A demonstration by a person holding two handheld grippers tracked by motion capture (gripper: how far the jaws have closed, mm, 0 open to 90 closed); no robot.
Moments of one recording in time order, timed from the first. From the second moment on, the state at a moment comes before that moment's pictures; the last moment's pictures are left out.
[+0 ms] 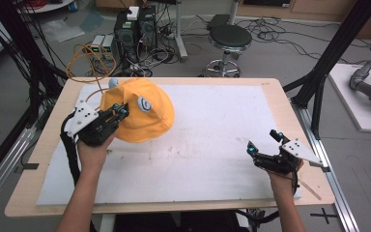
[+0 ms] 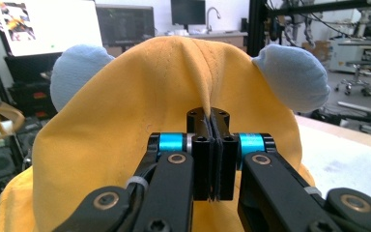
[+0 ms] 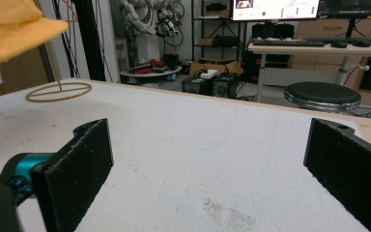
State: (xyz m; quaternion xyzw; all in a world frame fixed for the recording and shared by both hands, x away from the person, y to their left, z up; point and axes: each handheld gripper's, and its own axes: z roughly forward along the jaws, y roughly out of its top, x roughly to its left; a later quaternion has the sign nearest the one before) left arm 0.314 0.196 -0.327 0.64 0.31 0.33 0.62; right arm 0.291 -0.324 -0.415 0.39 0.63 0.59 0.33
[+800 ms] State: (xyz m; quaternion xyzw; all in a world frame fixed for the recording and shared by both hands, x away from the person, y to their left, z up) left arm 0.332 0.241 -0.247 0.57 0.33 0.42 0.62; right arm 0.292 -0.324 -0.415 0.39 0.63 0.59 0.33
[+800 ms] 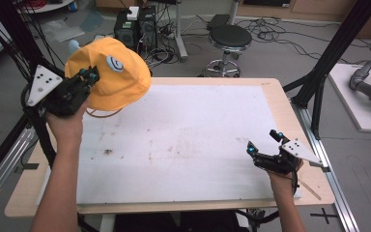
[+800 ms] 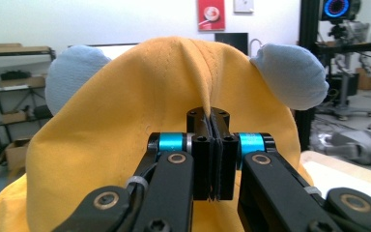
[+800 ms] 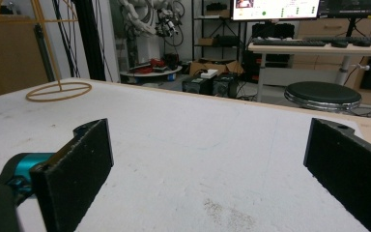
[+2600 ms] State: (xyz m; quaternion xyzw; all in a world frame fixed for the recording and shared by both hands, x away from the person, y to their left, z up) left arm 0.456 0.303 -0.262 0.53 0.49 0.43 0.54; right arm 0.297 -0.326 -0.425 0.40 0.64 0.58 0.31
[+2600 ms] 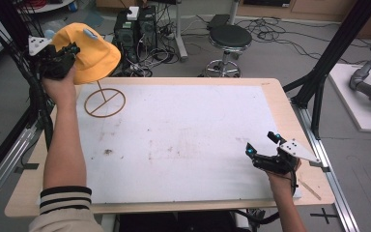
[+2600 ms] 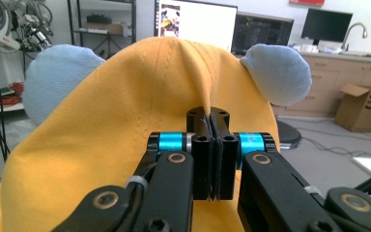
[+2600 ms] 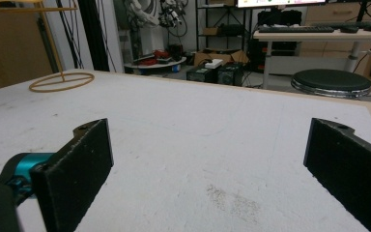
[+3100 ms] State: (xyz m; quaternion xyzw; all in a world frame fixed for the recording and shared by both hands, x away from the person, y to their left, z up) left arm 0.462 0.302 -0.272 0.53 0.50 0.43 0.53; right arm 0.299 -0.322 -0.427 0.40 0.65 0.58 0.30
